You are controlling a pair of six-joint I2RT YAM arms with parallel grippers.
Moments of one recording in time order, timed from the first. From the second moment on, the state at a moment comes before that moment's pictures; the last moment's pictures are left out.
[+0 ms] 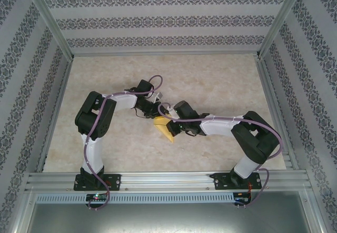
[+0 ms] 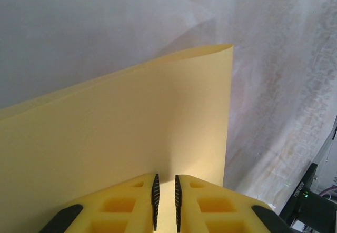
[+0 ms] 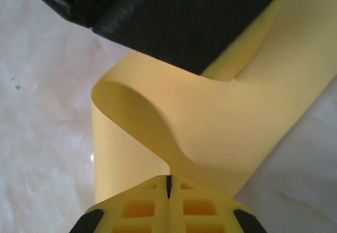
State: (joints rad) left arm -0.42 2.02 1.21 -0.37 0.68 -0.48; right arm 0.74 1.66 0.76 -0.01 -0.23 0.23
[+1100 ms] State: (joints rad) left arm -0.43 2.02 1.22 -0.38 0.66 -0.47; right arm 0.70 1.69 0.77 -0.03 -0.23 0.26
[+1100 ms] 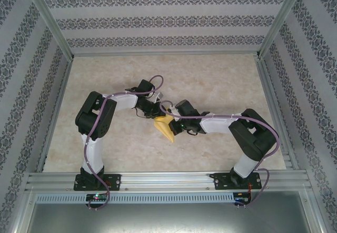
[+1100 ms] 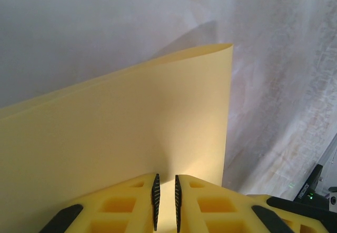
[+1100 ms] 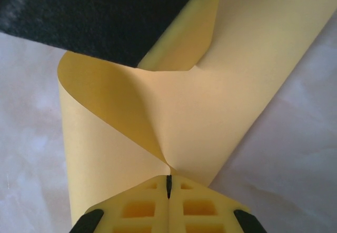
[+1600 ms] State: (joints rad) left arm -0.43 2.02 1.22 -0.39 0.66 -0.47; right arm 0.70 1.71 0.79 -0.05 -0.23 0.26
